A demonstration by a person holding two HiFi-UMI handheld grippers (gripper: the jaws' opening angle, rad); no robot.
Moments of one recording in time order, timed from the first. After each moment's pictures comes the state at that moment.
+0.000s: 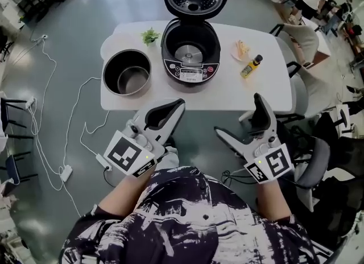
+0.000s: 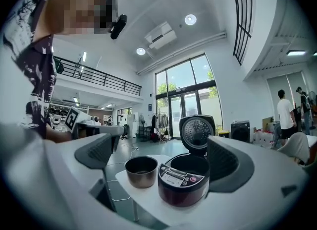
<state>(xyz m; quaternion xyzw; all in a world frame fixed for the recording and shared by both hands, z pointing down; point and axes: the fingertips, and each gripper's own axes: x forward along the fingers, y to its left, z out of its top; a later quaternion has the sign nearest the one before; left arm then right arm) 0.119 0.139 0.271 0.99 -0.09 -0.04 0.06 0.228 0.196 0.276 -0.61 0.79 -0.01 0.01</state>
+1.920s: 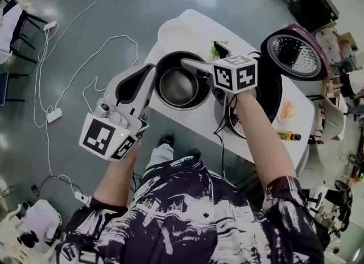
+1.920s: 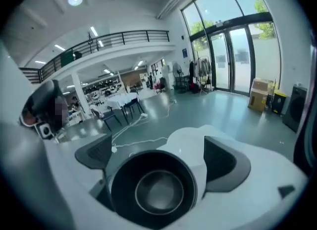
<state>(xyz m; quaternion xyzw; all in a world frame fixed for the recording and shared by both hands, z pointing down) -0.084 -0.107 0.282 0.90 -0.42 -0.08 0.05 0.026 -0.223 0.422 -0.35 0.88 -0.20 -0.23</state>
